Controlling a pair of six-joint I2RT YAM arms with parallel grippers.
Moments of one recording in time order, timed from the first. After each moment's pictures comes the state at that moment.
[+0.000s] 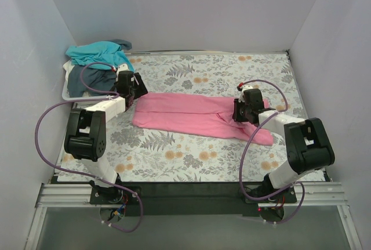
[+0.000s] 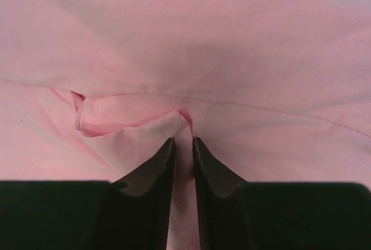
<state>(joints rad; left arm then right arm) -0.16 1.73 1.01 0.10 -0.18 -0.47 0.27 1.56 0.73 0.00 -0.08 0.17</state>
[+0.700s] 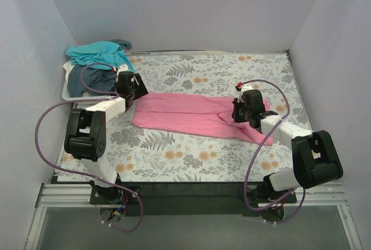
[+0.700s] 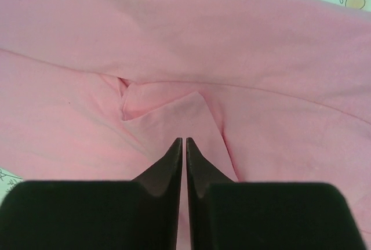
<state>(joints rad) -0.16 1.73 1.00 0.10 -0.18 -0.47 0.32 1.41 0.69 -0.02 -0.07 0.17</state>
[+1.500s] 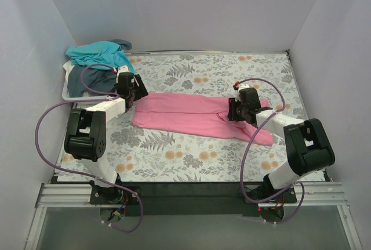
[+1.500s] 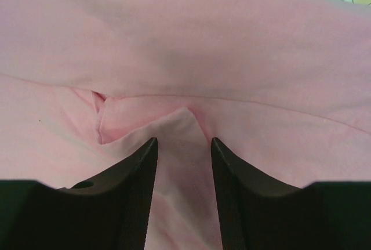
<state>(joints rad) -0.16 1.73 0.99 0.10 -0.17 -0.47 0.33 1.54 0.74 -0.03 -0.02 0.17</state>
